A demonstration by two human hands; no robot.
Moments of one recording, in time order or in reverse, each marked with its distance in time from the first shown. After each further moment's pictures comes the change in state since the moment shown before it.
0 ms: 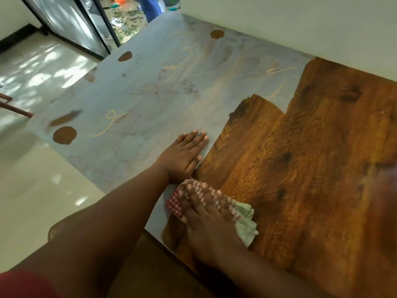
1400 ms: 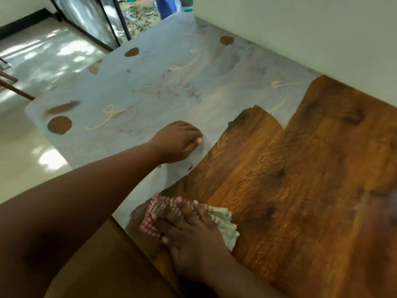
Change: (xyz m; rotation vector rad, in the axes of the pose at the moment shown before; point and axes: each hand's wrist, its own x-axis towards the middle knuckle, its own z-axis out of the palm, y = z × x) left_hand 0.036 -0.009 -0.042 0.012 0.127 -0.008; right_hand 0.000 0.016 -0.010 0.030 -0.062 -0.323
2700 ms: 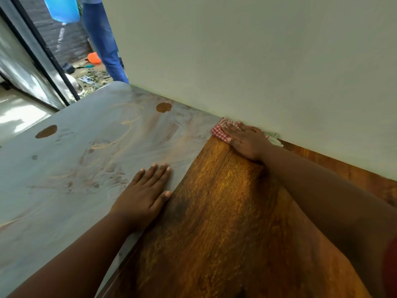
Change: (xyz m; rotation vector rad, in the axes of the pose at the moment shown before) left_hand 0.157 -0.018 0.038 -0.018 -0.059 -0.129; right_hand 0.133 0.450 -0.260 -0.353 0.159 0.437
